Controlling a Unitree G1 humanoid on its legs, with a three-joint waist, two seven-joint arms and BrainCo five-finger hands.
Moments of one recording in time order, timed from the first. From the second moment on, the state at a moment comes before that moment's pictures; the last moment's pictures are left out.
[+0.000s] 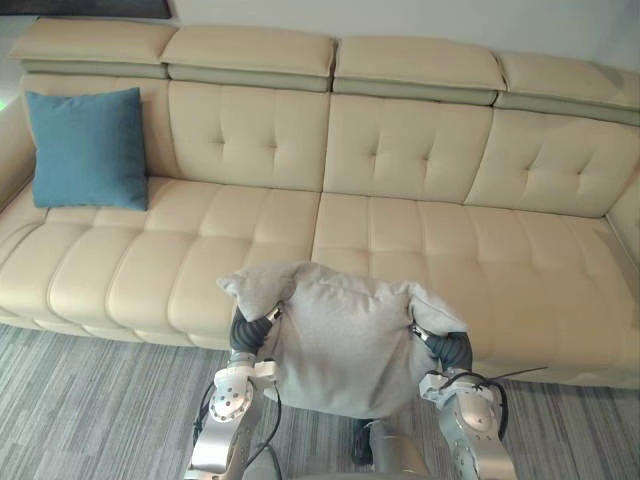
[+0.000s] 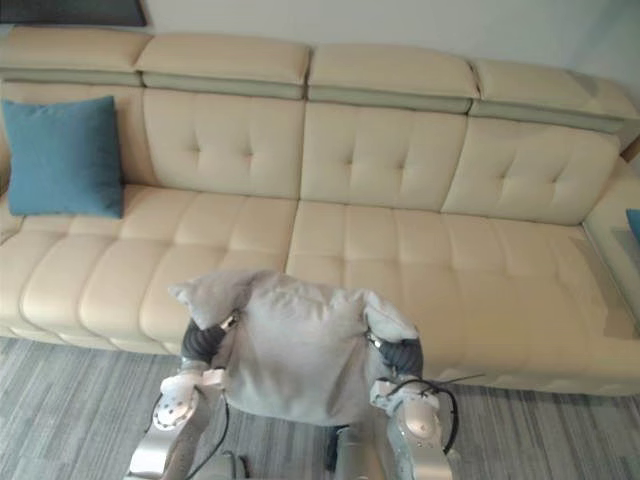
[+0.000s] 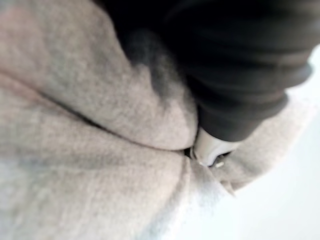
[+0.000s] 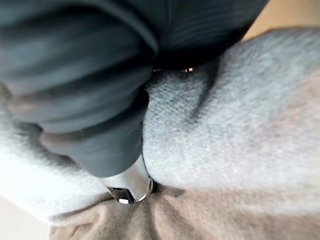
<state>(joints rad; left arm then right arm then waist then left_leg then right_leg) 0.18 0.06 -0.22 0.00 -0.26 -0.03 0.24 0.24 -0.11 0.02 0.00 0.19 -0.09 -0.14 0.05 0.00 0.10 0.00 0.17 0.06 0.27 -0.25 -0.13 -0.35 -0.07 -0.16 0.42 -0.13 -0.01</state>
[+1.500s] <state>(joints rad) -0.79 0.23 -0.21 0.31 -0.20 -0.07 0.58 -0.72 -0.21 0.05 0.20 -0.08 -0.06 -0.58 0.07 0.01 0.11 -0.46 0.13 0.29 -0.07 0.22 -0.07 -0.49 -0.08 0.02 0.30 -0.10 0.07</state>
